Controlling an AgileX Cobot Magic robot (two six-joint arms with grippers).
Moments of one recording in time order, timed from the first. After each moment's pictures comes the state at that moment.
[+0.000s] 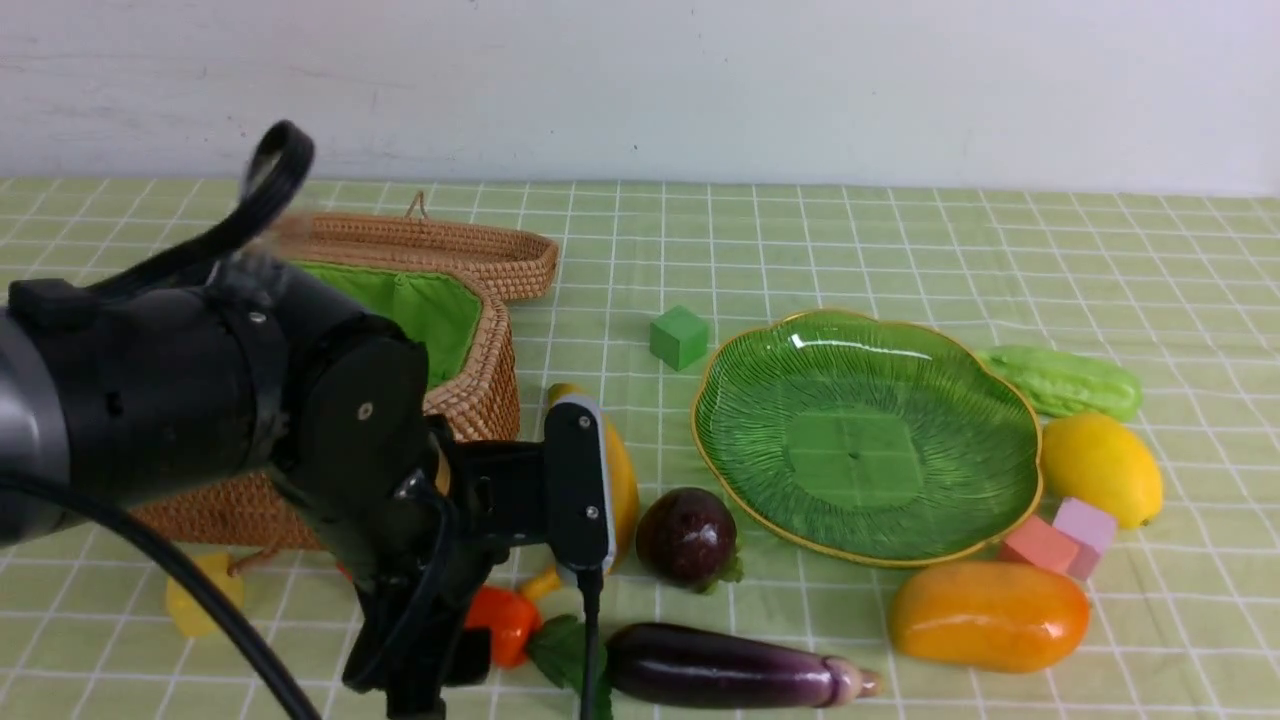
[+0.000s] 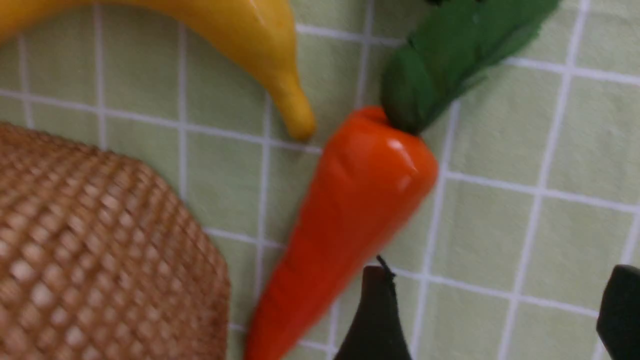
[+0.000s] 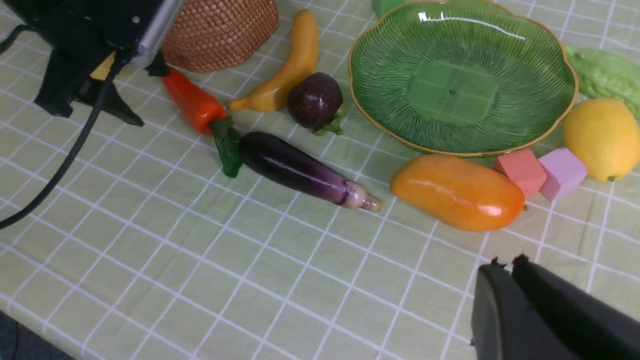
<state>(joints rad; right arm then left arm) 0.16 0.39 -0.90 0.35 1.20 -0.26 -0.58 1.56 -1.03 0.05 0.78 0.82</state>
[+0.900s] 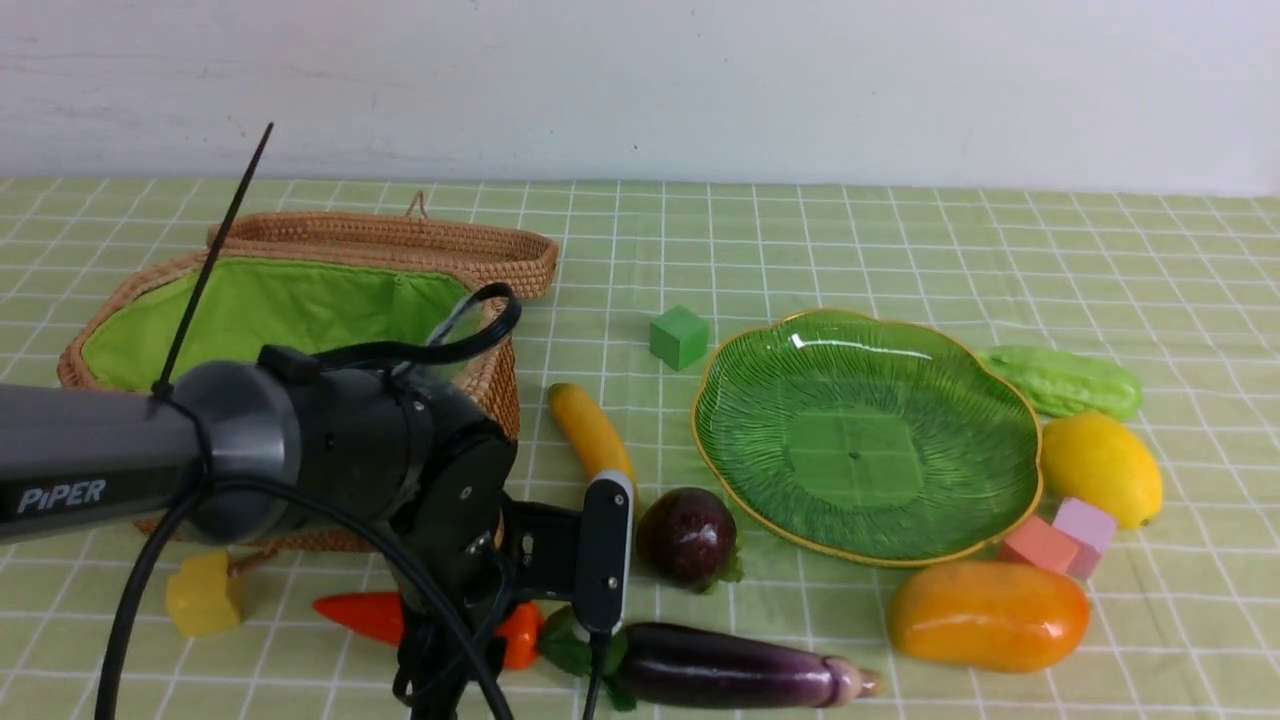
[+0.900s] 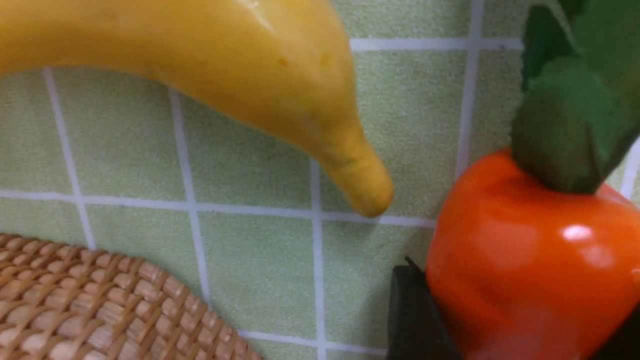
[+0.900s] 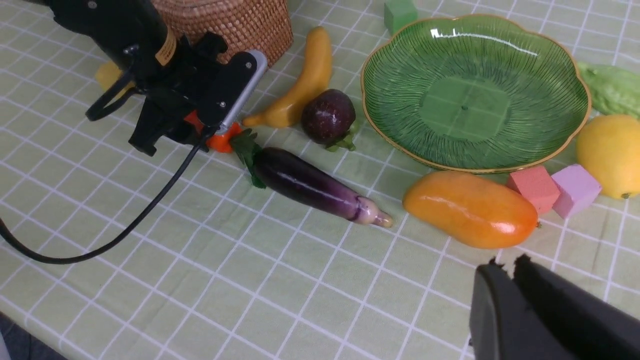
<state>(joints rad) 0.16 0.39 -0.90 0.37 1.17 -0.26 -0.58 1.79 -1.04 0.21 0.63 0.84</state>
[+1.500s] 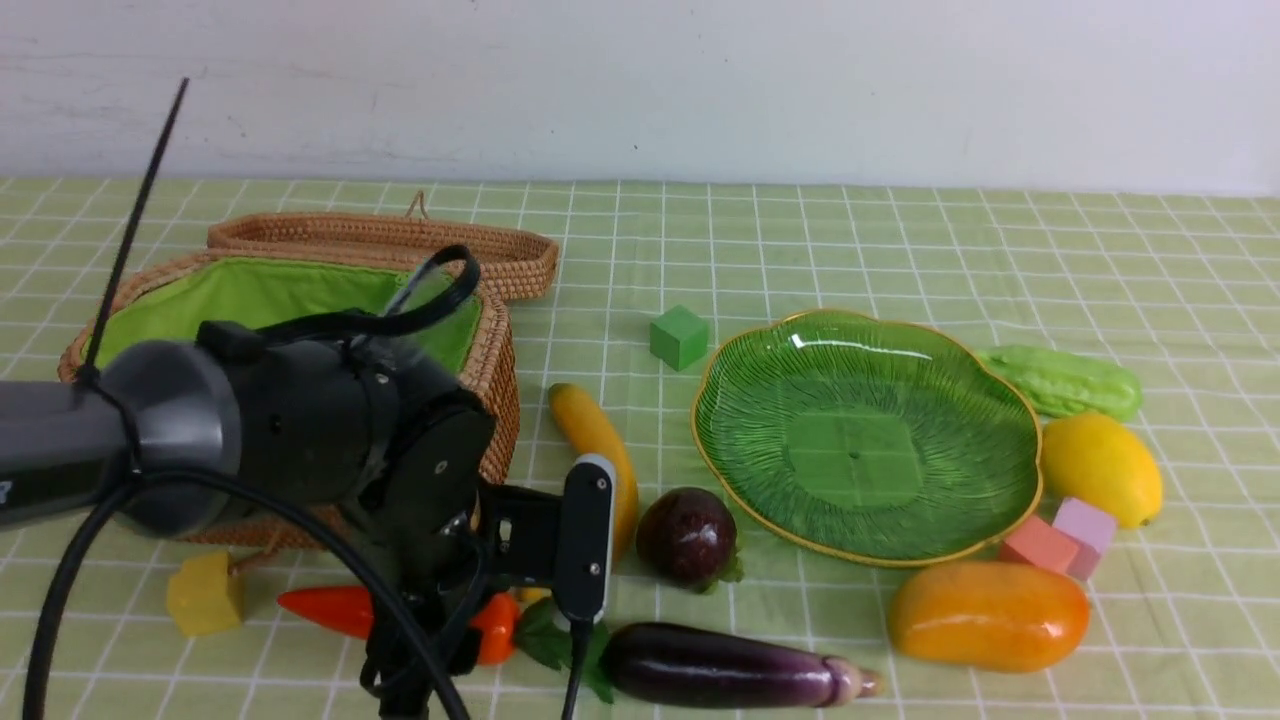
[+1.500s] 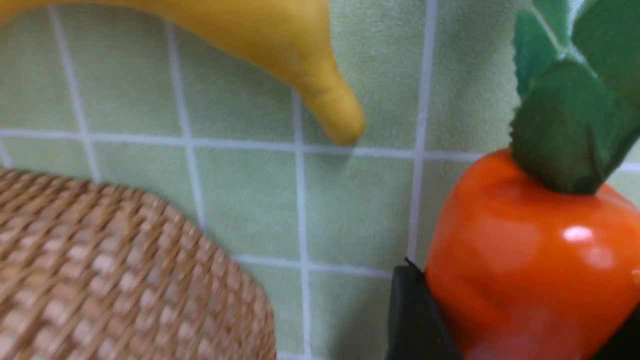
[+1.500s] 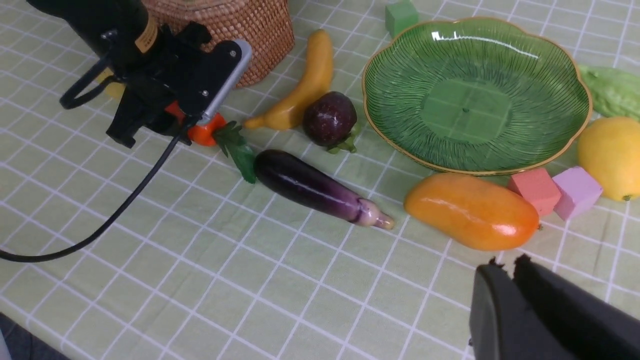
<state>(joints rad) 0.16 0.39 -0.90 0.37 1.16 -0.26 -0.58 1.70 -1.04 0.21 0.74 0.84</state>
